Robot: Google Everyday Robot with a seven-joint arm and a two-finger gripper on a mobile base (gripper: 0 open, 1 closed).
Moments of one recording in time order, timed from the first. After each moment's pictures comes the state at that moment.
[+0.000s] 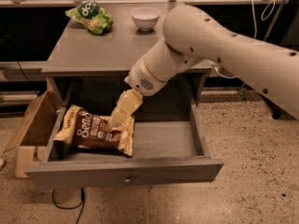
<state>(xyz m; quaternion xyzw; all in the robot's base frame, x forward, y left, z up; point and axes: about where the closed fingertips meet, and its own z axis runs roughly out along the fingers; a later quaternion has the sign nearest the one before) 0.529 0.078 0.838 -0.60 0.72 0.25 0.25</state>
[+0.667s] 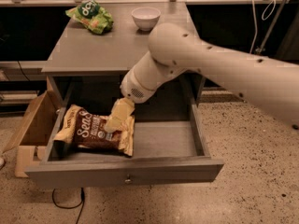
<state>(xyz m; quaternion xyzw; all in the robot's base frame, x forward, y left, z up) 0.548 0.093 0.797 -0.61 0.72 0.23 0.24</state>
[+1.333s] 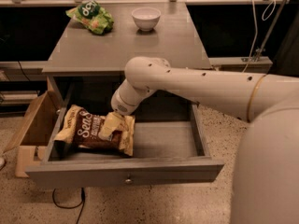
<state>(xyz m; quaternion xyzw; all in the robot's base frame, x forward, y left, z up) 0.603 0.135 0.689 -0.60 0.74 0.18 0.23</state>
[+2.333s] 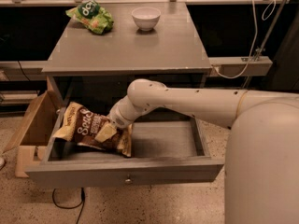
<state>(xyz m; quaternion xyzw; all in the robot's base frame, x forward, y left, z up) 0.608 0.167 0.622 -0.58 0.74 0.24 0.26</state>
